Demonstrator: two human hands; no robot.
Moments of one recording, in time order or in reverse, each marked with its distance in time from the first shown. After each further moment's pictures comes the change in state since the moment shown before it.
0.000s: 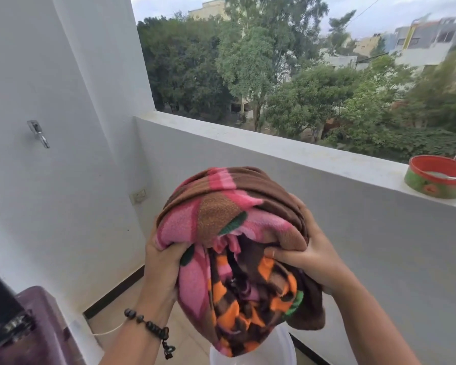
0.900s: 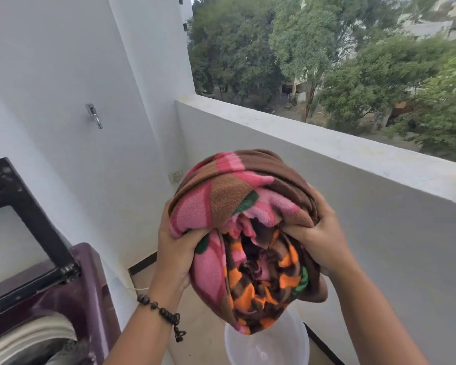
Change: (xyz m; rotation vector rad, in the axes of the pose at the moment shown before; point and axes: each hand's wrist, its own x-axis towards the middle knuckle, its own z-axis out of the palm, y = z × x) left_hand -0.023 0.008 0.037 0.179 0.185 0.070; right_hand 0.041 0.016 -0.017 0.168 0.028 -0.099
